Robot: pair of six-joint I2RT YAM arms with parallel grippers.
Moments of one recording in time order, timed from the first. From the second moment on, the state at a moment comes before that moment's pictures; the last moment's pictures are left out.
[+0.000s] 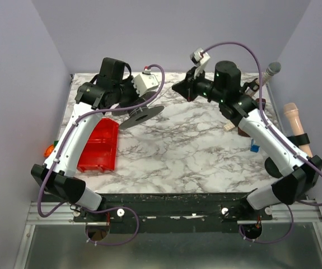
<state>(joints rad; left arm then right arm) -0.38 1.49 1.78 -1.05 0.32 0.72 0.55 1.44 1.43 -0.12 -0.35 0.06</state>
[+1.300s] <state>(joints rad) -0.14 1.62 2.00 -0.57 0.60 -0.30 0.82 1.60 1.35 0.13 -0.31 0.40</state>
